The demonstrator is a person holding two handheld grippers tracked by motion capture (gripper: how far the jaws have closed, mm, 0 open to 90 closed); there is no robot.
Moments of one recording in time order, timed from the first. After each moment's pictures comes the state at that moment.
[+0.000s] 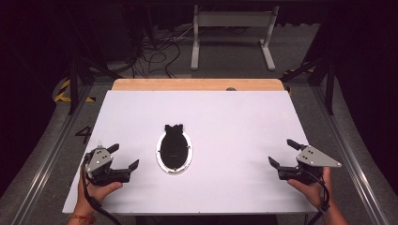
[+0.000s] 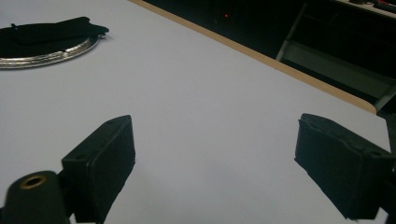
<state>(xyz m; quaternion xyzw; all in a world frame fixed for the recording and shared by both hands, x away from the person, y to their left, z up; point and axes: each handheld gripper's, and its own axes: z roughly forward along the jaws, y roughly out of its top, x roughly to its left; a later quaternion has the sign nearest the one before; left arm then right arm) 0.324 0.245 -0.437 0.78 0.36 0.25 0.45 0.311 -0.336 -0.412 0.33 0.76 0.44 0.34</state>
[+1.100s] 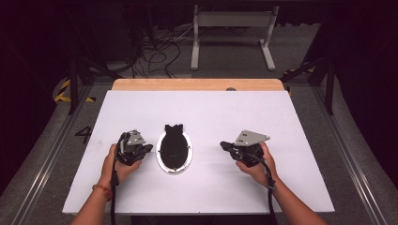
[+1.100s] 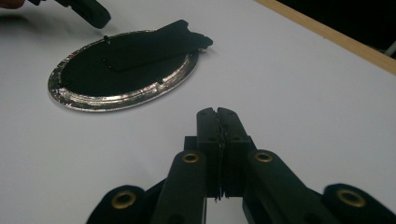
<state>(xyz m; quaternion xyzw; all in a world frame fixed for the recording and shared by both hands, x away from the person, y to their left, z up) 0.404 0.189 -0.456 0.87 0.34 0.17 0.31 0.373 -0.193 -0.417 0.26 0.84 0.43 0.21</state>
